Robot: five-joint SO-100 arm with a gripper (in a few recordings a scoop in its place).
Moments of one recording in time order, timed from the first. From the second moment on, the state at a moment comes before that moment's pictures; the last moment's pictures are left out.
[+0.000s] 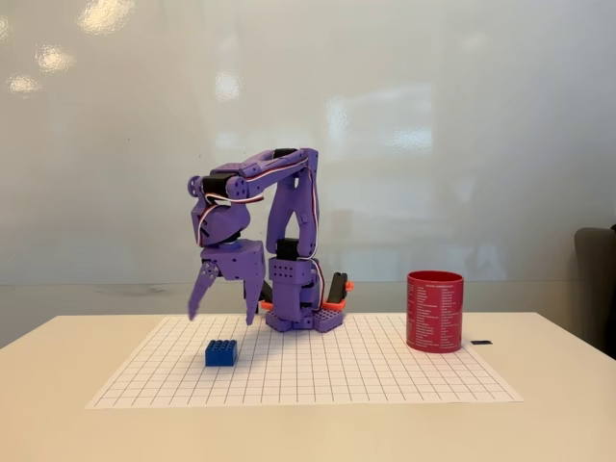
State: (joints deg) arm 26.7 100.5 116.5 87.8 58.1
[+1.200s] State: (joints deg) arm 26.1 92.3 124.5 73.4 53.6
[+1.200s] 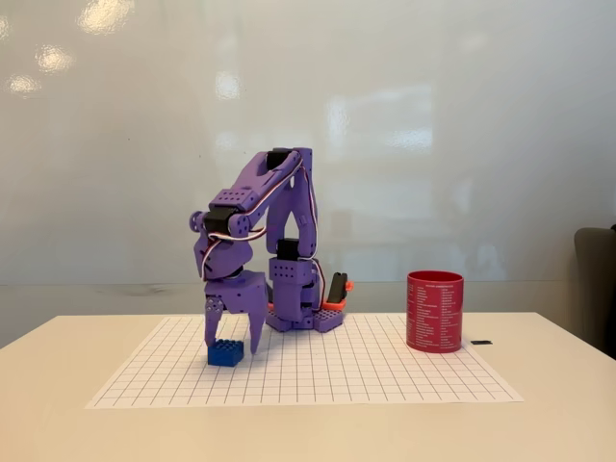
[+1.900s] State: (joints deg) arm 29.9 93.6 123.4 71.1 56.3
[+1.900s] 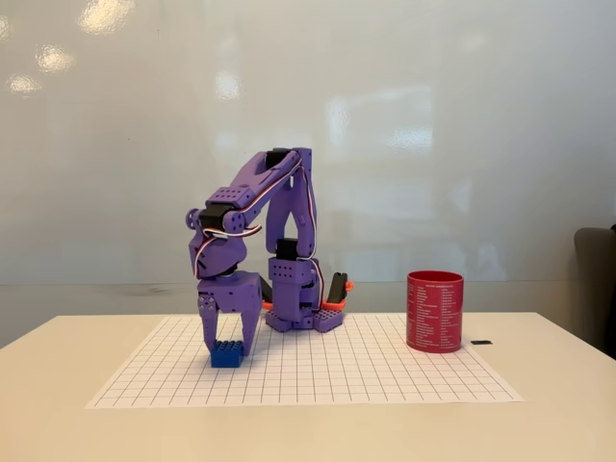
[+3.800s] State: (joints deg) arm -62.0 125.3 107.6 86.1 25.6
